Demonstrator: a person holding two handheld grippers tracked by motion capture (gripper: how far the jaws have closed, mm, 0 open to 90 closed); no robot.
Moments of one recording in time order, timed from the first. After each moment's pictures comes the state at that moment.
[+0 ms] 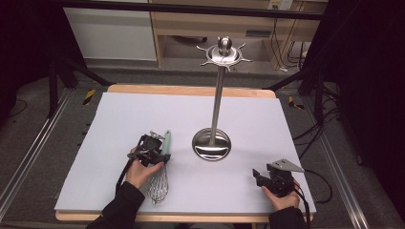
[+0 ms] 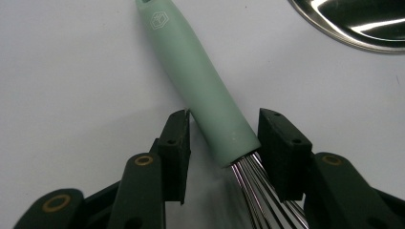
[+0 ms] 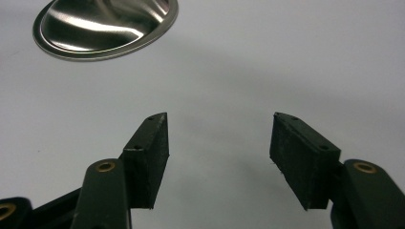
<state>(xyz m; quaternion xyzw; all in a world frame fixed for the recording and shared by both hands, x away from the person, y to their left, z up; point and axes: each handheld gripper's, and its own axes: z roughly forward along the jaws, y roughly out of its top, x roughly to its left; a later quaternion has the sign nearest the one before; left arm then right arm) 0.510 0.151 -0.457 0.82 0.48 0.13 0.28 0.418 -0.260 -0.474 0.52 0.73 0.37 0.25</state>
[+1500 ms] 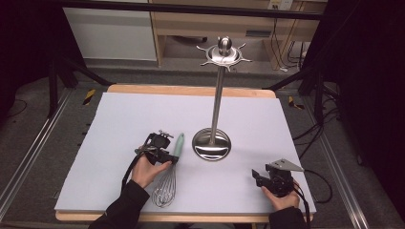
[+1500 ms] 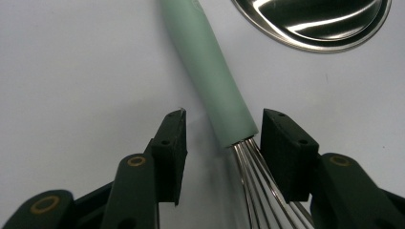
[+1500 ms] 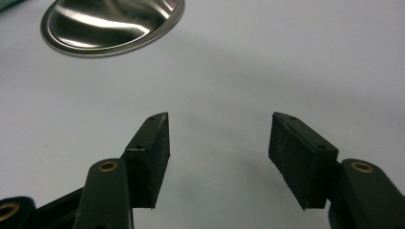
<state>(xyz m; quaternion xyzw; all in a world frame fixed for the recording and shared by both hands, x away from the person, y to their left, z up) 0.508 0.126 -0.440 0.84 0.47 0.07 0.26 0.420 -0.260 -0.475 0.52 0.73 0.37 0.24</state>
